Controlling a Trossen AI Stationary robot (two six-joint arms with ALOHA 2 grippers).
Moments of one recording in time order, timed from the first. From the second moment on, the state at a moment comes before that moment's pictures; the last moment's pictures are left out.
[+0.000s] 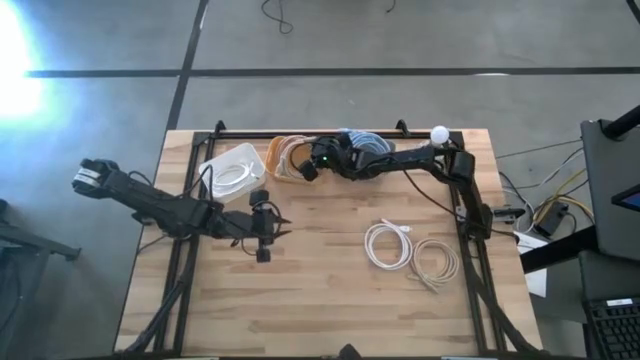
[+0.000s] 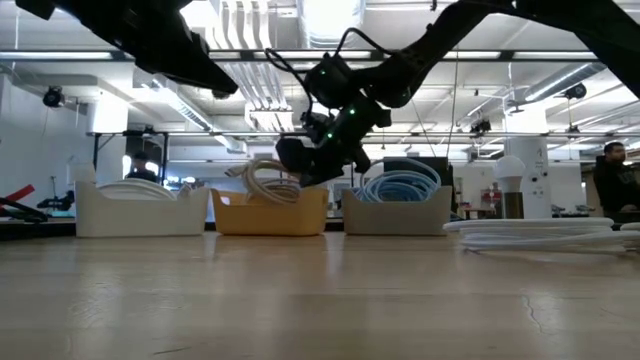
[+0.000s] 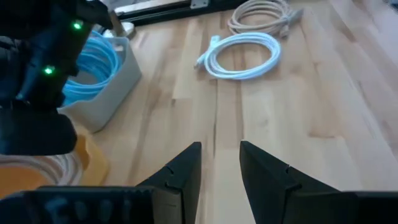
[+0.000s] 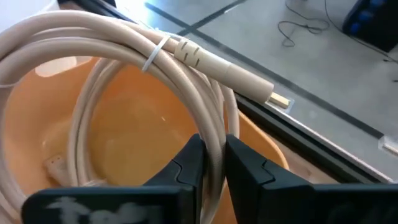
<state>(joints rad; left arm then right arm) -0.29 1.08 0.65 -0.07 -0.42 -0.02 -0.32 2.11 1.42 0.06 0.47 0.28</state>
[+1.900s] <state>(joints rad) -0.29 1.08 0.63 -0.07 -0.45 -0.09 0.16 1.75 1.35 -0.91 0.20 0.72</state>
